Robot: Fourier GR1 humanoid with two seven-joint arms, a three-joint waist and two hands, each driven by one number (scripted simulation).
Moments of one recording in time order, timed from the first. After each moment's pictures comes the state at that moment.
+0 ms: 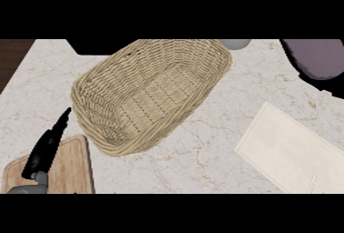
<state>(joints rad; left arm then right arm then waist) -0.02 0.25 0.08 -1.41 -0.31 -0.02 0.24 -0.79 -0.45 -0.22 -1.73 0.40 0.65 0.11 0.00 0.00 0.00</state>
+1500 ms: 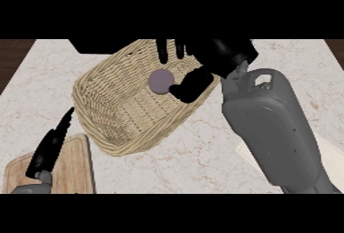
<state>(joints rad) -0.02 0.22 0.09 -1.42 -0.33 -0.02 0.24 -1.00 -0.08 0.18 -1.48 0.61 0.46 0.43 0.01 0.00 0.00</state>
